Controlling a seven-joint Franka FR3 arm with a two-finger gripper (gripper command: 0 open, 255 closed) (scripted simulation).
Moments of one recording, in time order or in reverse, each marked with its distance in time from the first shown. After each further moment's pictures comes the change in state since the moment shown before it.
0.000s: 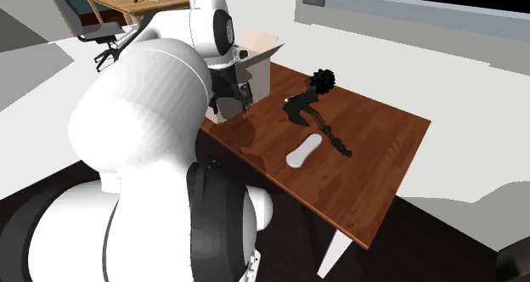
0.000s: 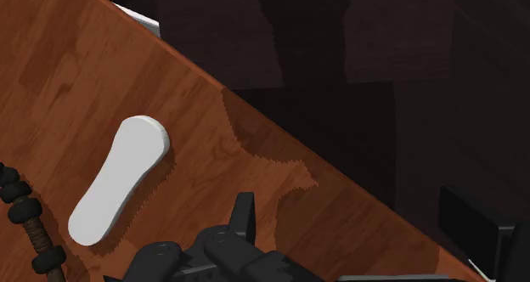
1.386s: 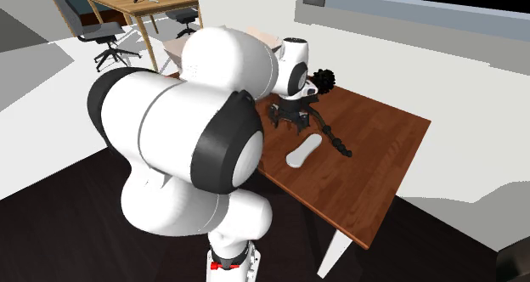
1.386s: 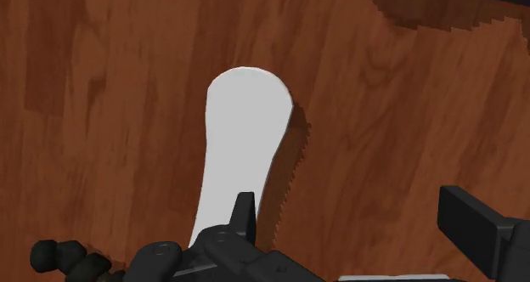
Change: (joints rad) arm -0.237 0.376 -0.285 -0.078 -0.098 0.480 -0.011
